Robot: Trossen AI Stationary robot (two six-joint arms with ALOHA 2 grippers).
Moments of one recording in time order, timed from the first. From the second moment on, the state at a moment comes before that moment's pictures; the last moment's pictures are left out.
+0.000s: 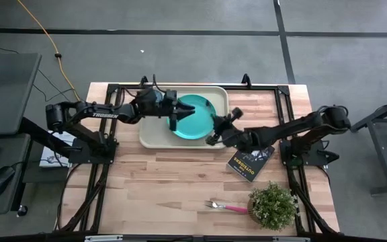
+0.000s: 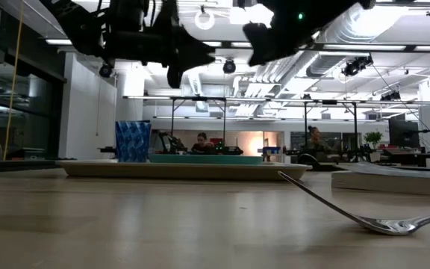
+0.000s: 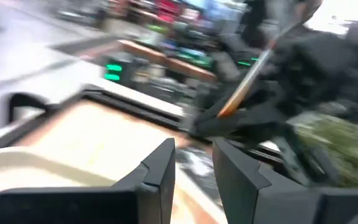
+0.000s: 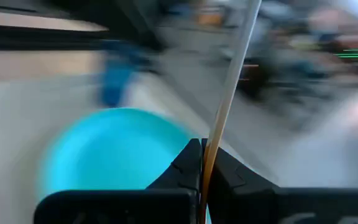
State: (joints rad) left arm 0.49 1.45 0.70 0.68 0.34 -0.31; right arm 0.14 1.50 0.93 0.09 1.00 0.03
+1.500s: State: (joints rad) left arm 0.25 1.60 0.80 0.90 -0.31 -0.22; right arm 0.04 1.83 1.03 0.50 1.10 -0.21
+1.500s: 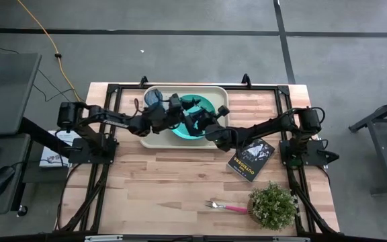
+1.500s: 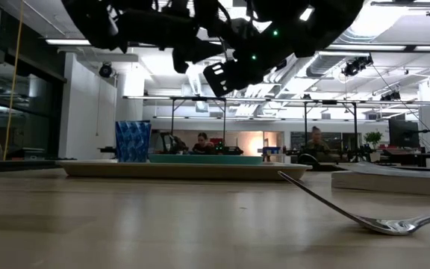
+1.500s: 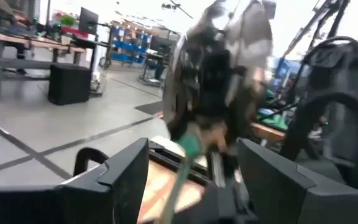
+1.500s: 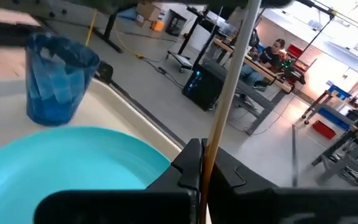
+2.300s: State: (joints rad) left arm 0.34 1.60 0.82 0.82 -0.36 -0.13; right arm 0.04 1.82 1.03 0.38 1.15 -0.26
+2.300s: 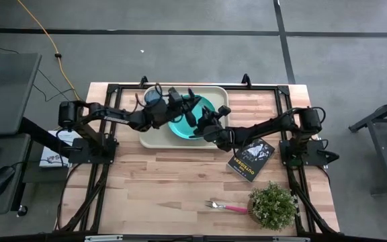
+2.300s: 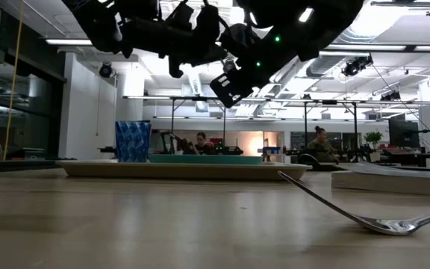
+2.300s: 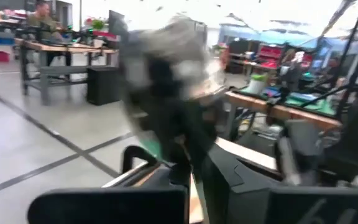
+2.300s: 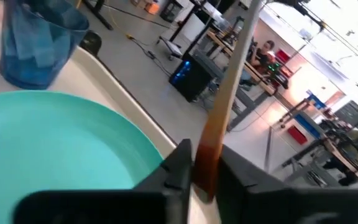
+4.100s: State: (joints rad) left arm 0.14 1.22 0.54 -0.32 -0.87 -0.34; right arm -0.01 1.62 1.03 -0.27 0.88 0.21
